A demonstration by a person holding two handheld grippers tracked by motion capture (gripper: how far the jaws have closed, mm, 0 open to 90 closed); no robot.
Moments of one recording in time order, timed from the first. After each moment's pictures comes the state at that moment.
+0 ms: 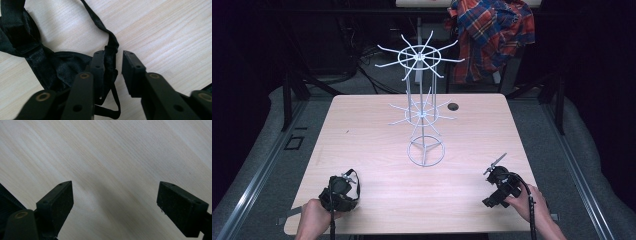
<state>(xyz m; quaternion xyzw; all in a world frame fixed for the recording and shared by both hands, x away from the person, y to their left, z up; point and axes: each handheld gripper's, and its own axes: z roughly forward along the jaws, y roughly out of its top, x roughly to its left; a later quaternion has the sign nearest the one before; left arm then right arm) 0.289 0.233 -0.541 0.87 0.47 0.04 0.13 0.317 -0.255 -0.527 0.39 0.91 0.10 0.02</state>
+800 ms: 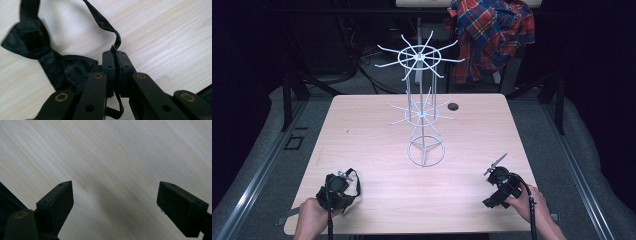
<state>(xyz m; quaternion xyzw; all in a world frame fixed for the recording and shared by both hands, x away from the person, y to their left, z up) 0.289 0.240 -0.530 0.86 0.48 0.05 0.16 0.315 -0.256 -0.527 0.39 0.91 0.10 0.02</state>
